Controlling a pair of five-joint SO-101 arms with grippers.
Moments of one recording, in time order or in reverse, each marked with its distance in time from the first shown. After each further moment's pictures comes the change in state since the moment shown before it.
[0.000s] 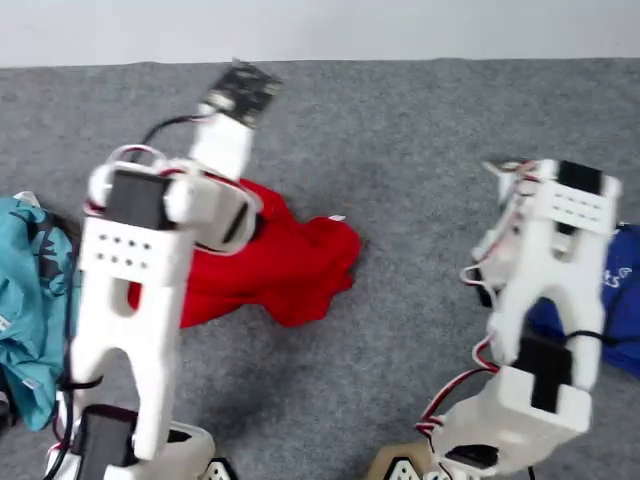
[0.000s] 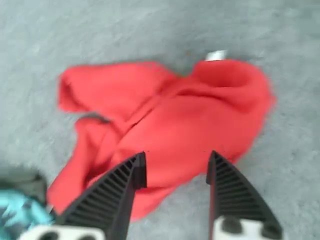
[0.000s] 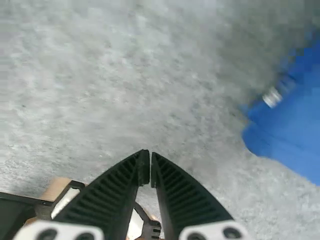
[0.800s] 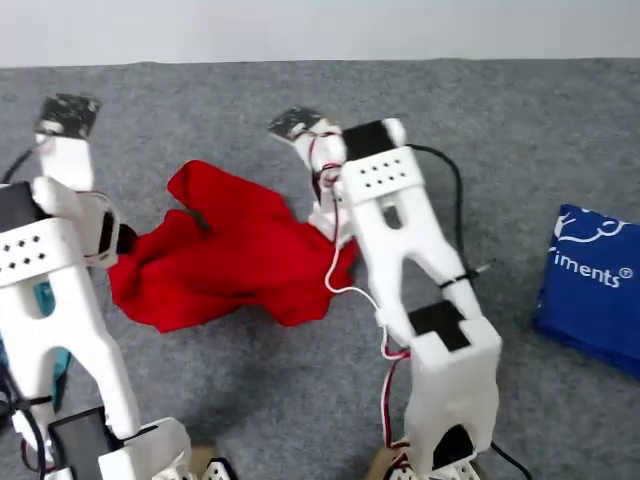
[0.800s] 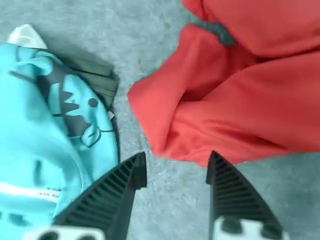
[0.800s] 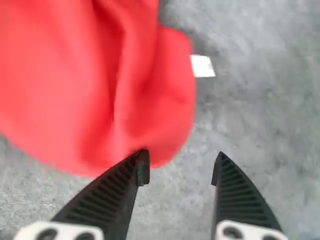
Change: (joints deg) left arm -30.4 0.0 13.8 -4.7 -9.6; right arm -36.8 19.2 -30.5 -2.5 -2.1
